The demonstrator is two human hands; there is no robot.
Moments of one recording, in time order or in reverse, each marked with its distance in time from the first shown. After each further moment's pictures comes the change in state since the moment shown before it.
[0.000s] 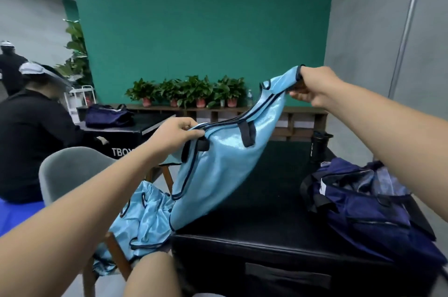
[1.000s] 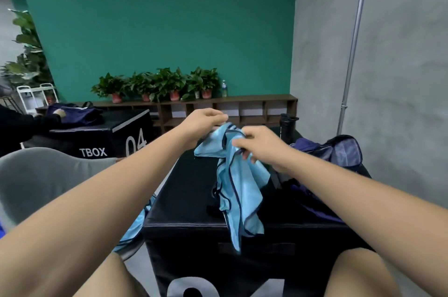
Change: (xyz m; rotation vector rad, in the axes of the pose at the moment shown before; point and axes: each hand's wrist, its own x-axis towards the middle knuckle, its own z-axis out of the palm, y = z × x) left_hand 0.031 0.063 0.140 -0.326 -0.213 -0.120; right_hand -0.103 0.145 -0.024 -0.478 -0.407 -0.148
